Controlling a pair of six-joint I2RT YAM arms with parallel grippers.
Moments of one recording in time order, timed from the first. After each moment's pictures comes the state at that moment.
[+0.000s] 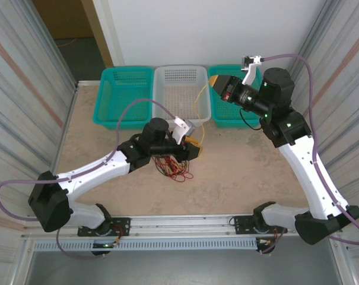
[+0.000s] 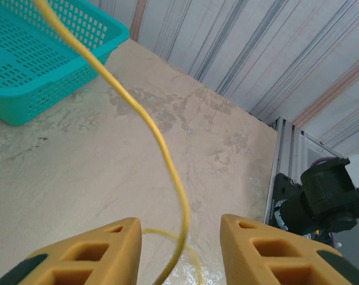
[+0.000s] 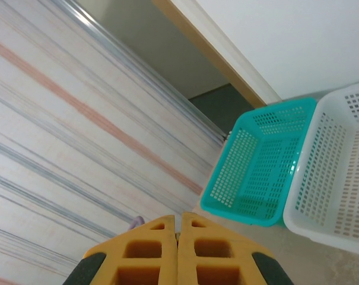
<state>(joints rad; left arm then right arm) -0.85 1.35 1.00 -0.06 0.42 -0.21 0.43 1.20 1.53 -0.41 -0.38 0.78</state>
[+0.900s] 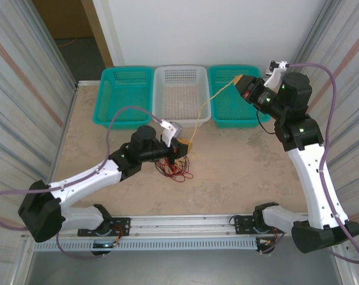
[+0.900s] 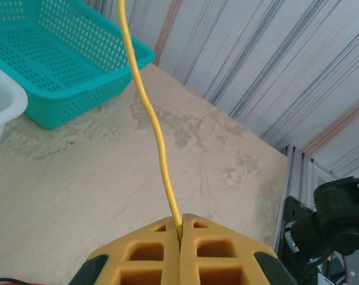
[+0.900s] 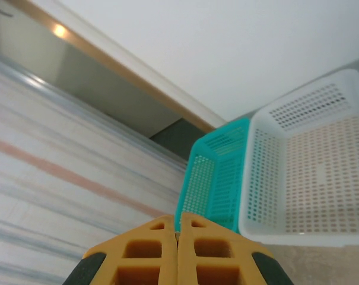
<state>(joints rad) -0.80 1.21 0.79 0.14 0.39 -0.29 0.21 1.12 1.45 -0.47 -0.36 0.88</state>
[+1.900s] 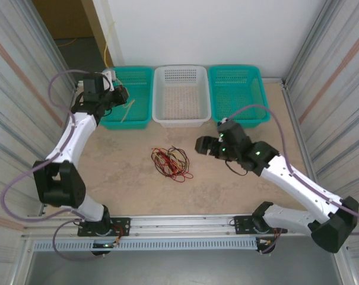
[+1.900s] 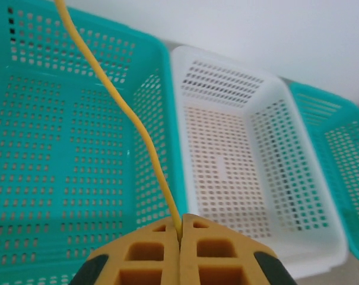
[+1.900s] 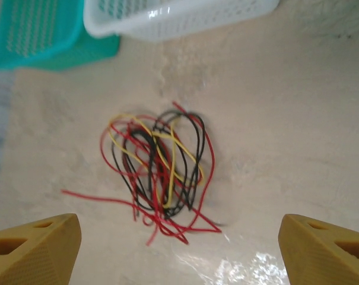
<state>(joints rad) -0.08 1.58 1.38 -0.37 0.28 -0.35 0.79 1.09 1.00 -0.70 0.09 0.82</state>
